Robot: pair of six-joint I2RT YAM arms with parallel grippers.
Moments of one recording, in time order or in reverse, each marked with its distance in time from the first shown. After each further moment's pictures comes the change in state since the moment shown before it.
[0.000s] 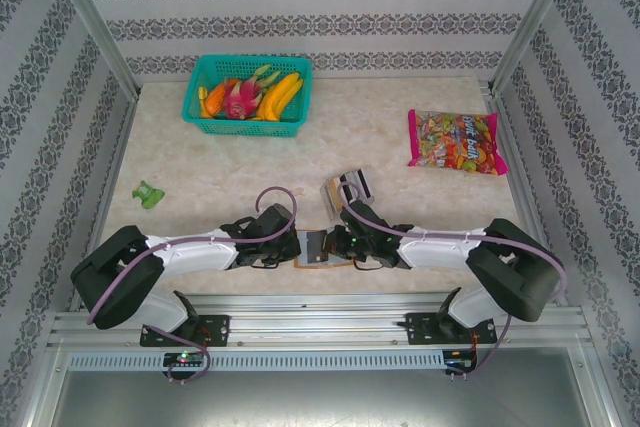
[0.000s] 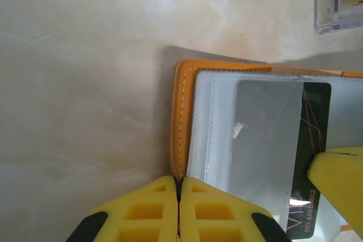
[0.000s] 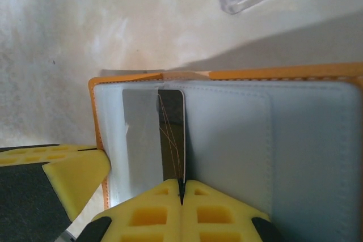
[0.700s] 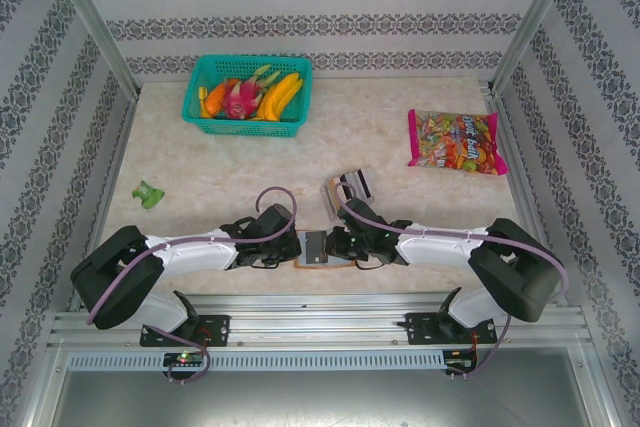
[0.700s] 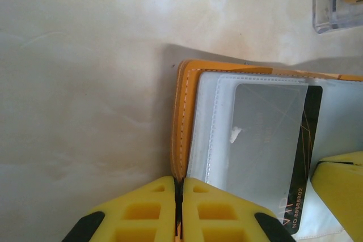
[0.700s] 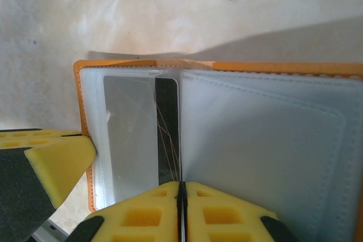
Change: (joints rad) left arm 0.000 -0.002 -0.002 0.001 0.000 0.000; right arm -0.002 -0.003 0.048 -0.132 -0.006 -0.072
